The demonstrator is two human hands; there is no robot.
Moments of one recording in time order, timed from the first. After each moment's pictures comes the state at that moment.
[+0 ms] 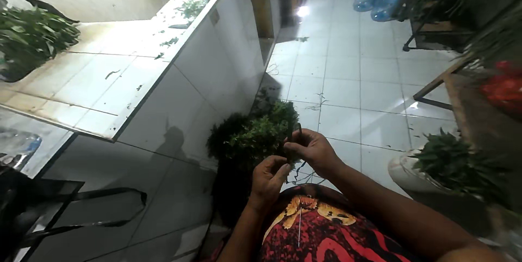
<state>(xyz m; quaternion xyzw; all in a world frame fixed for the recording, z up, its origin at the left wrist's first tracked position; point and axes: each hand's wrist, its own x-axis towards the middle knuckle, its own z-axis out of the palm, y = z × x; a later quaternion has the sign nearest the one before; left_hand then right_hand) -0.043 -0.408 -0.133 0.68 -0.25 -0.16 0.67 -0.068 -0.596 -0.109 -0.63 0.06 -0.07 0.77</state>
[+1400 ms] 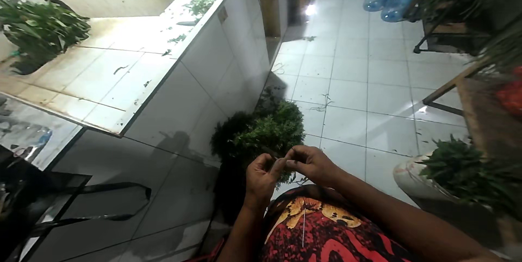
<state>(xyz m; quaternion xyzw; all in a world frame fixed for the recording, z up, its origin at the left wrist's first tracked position) -0.032 -0.400 -0.117 0.69 -0.14 -0.13 0.70 -0.068 -0.593 -0.132 -0.72 -0.07 0.03 0.69</state>
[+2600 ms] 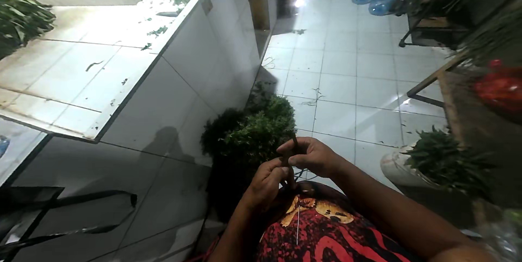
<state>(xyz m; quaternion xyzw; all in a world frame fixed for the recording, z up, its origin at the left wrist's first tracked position) -0.018 -0.408 -0.128 0.58 -0.31 -0.34 0.67 -0.060 -0.618 -0.131 -0.54 -0.08 0.11 0.83</state>
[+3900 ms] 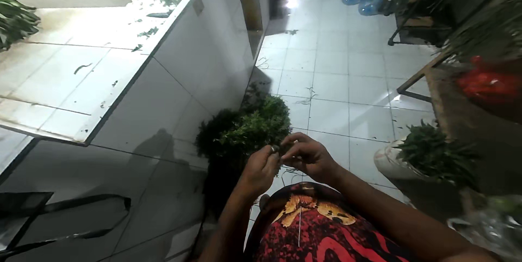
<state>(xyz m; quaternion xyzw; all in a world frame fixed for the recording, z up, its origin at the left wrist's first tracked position) -0.007 -0.413 -0.109 0.78 -0.30 -0.28 0.48 -0.090 -0.611 -0.146 -0.71 -0.13 -0.13 0.68</state>
